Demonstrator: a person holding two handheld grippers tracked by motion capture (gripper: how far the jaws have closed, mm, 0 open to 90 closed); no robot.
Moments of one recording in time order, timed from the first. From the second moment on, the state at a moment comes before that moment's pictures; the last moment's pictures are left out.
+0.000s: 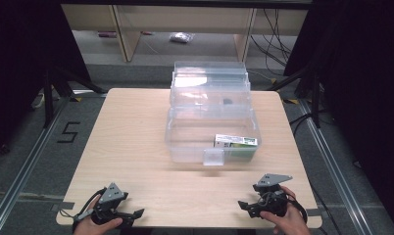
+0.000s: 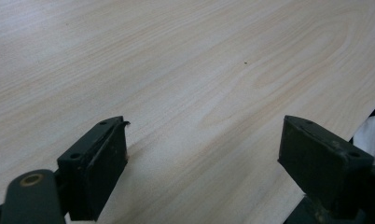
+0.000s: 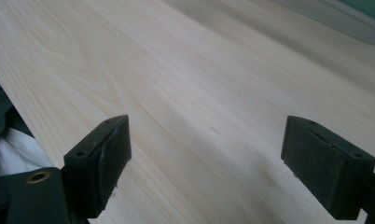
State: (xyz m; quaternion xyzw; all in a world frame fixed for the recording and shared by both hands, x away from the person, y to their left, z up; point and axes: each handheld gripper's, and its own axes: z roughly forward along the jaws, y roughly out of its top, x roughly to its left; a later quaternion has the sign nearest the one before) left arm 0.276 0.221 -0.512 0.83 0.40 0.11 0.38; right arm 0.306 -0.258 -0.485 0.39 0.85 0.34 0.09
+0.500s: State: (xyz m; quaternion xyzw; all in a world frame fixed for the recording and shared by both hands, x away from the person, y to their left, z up) left arm 0.276 0.221 -0.512 0.83 0.40 0.11 0.38; right arm 0.303 -0.257 -0.487 0.37 0.86 0.33 0.09
